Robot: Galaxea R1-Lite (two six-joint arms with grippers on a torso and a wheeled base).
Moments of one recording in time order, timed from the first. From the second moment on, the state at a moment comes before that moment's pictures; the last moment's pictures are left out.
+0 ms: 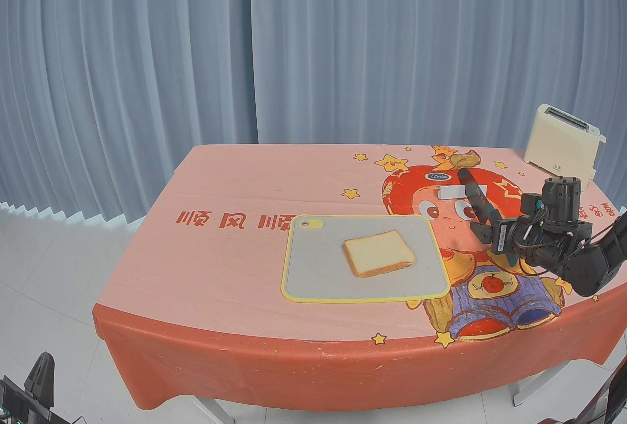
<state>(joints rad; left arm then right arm) 0.00 0.02 -0.02 0.00 0.01 -0.01 0.18 1.87 -0.59 -0.80 -0.11 0.11</state>
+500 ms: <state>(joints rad) 0.00 0.02 -0.02 0.00 0.01 -0.01 0.18 1.90 -0.59 -0.86 -0.11 0.11</state>
